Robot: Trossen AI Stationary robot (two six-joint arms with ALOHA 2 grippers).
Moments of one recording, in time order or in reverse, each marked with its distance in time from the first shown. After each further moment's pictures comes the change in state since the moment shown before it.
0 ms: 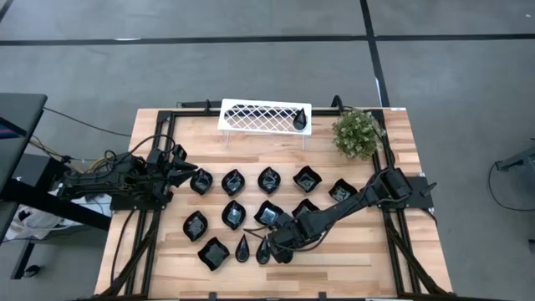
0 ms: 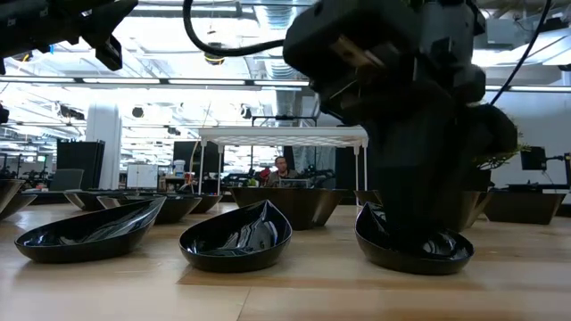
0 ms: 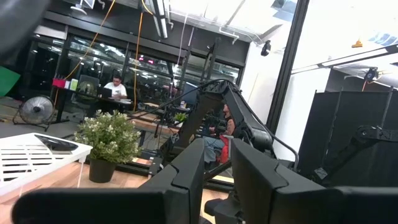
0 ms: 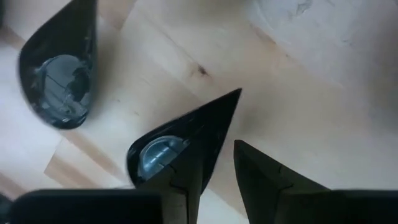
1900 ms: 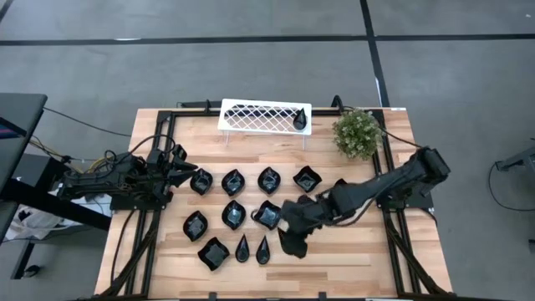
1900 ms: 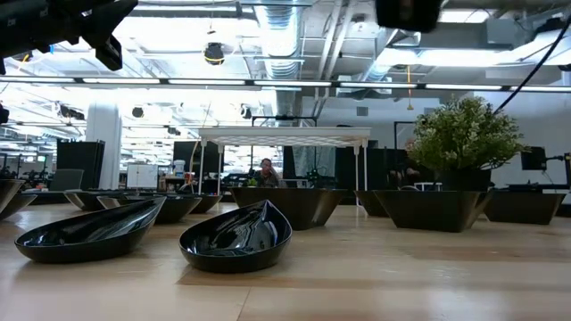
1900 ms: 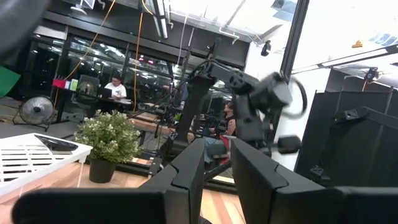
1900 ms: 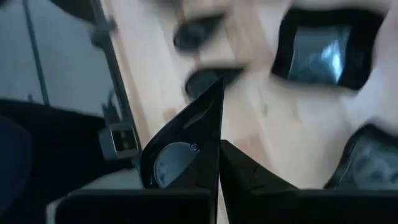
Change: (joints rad) left arm 0.000 0.000 0.000 0.000 0.000 0.000; right arm -0.048 -0.384 0.001 0.004 0.041 -0.538
